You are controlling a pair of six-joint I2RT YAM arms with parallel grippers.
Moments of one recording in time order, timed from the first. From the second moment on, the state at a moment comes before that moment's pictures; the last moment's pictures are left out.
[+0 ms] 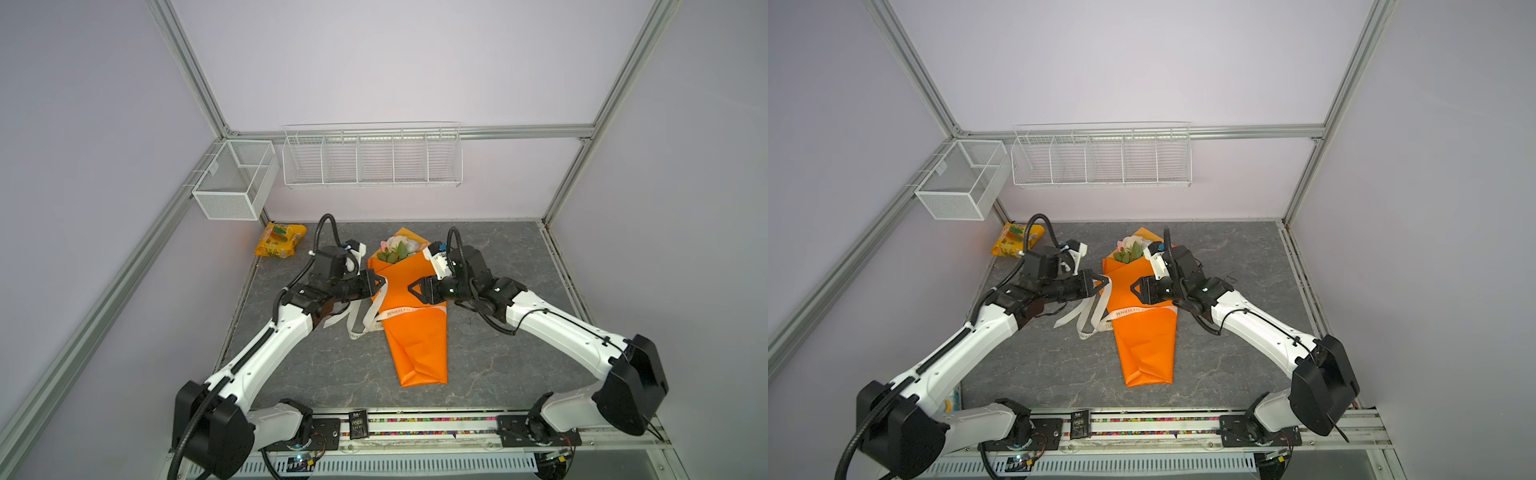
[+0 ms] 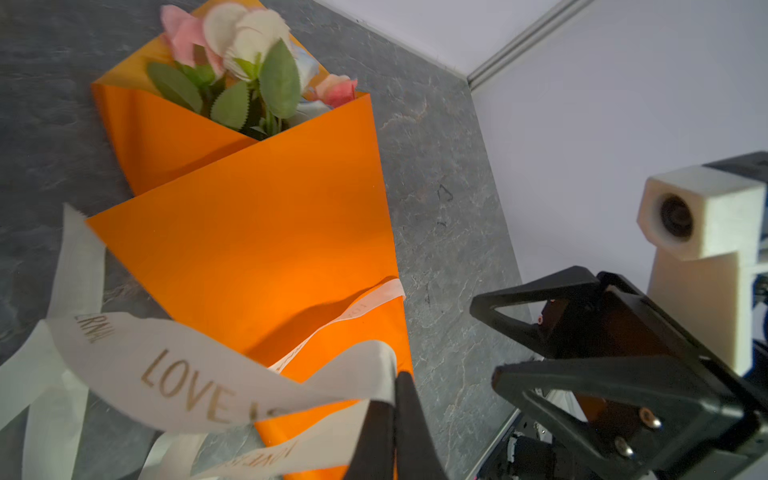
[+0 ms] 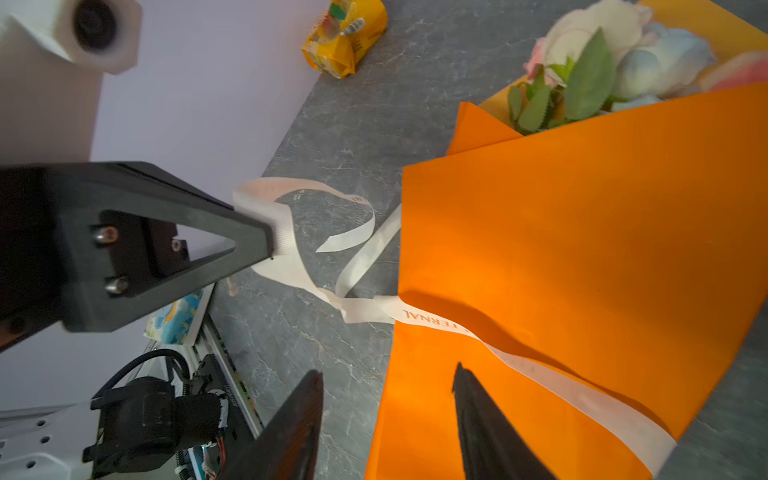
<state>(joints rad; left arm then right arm) -0.51 1.32 1.08 -0.41 0.44 -0.55 0.67 1.43 1.09 -0.30 -0.28 0.45</state>
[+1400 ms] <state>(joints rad) -0.72 1.93 1.56 -0.98 0.20 0.06 0.53 1.35 0.81 -0.26 -0.27 0.53</state>
